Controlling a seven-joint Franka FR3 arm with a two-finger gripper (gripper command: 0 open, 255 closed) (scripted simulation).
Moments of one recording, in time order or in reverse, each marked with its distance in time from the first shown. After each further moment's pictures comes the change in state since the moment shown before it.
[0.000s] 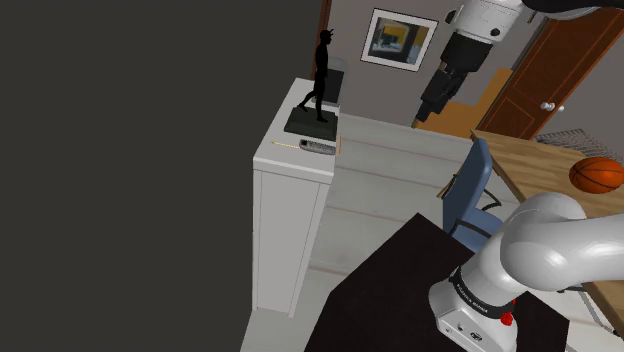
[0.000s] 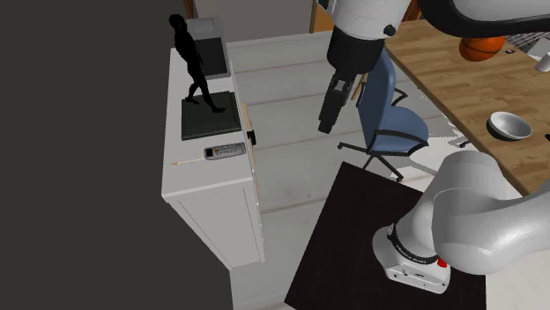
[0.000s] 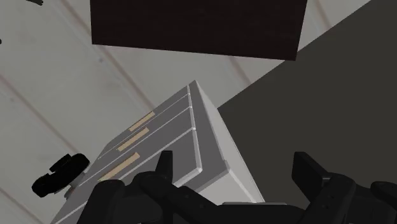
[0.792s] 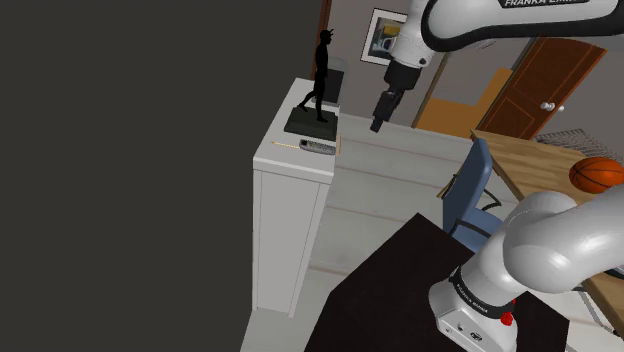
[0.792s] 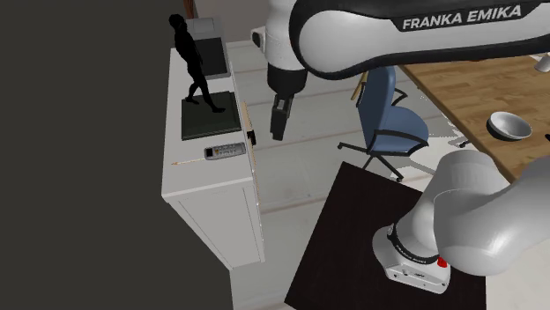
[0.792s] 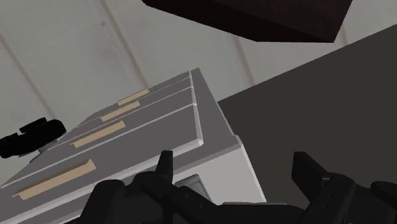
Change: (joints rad) arm 0.065 0.329 -0.054 0.022 -0.023 0.296 -0.207
